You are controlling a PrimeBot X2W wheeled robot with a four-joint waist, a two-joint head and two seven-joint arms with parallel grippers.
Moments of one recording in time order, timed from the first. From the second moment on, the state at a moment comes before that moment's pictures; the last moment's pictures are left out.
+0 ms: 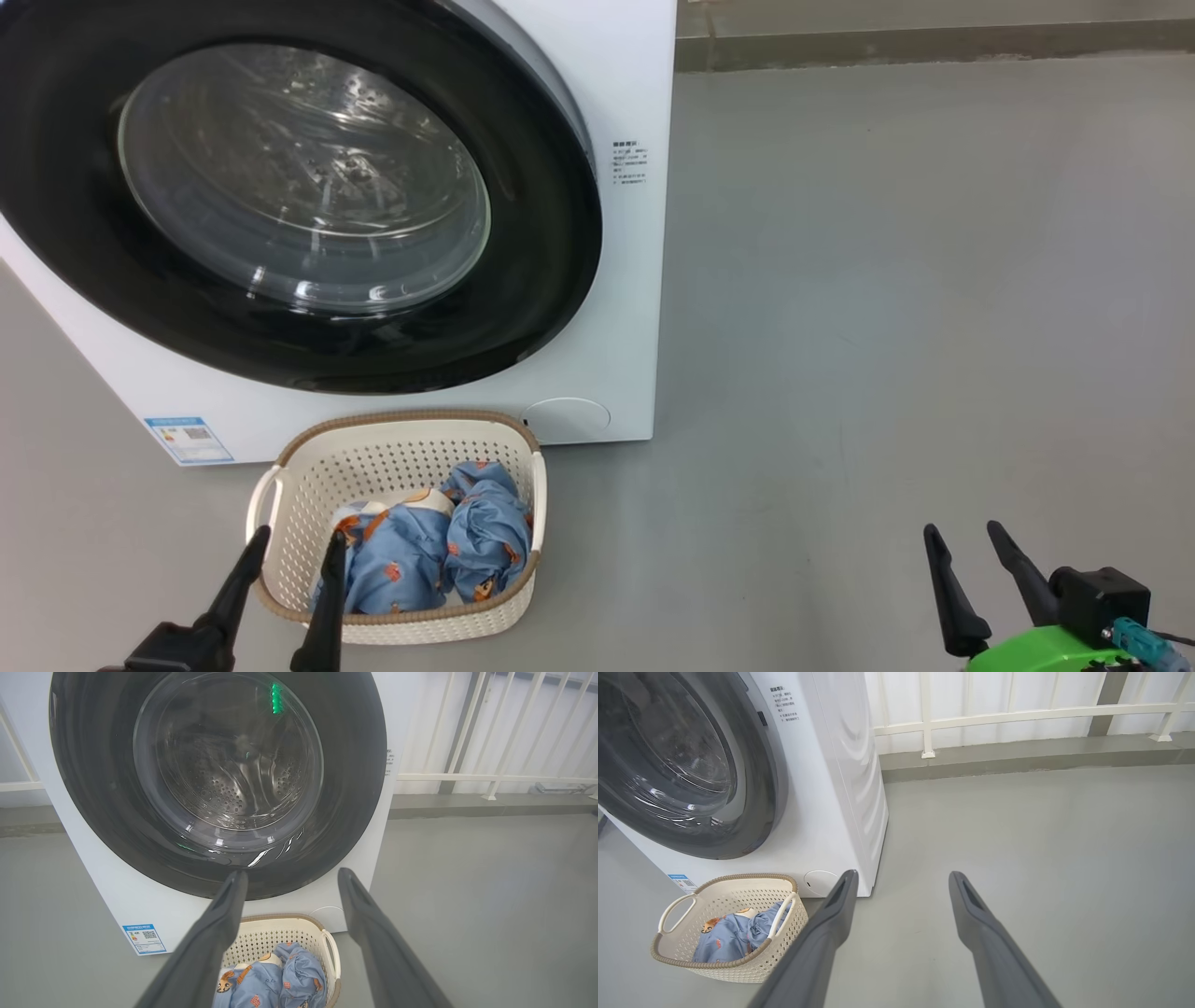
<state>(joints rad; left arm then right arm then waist) 0.04 0.11 -0.04 0.13 -0.21 -0.13 -0.26 -0.03 -0.12 -0.07 0.38 0.20 0.13 -0.25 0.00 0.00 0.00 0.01</state>
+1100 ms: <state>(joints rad) -0.08 0.08 -0.12 0.11 -0.23 -0.13 -0.26 -0.71 -0.17 0.06 0.34 0.83 0.13 -0.26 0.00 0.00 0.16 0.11</state>
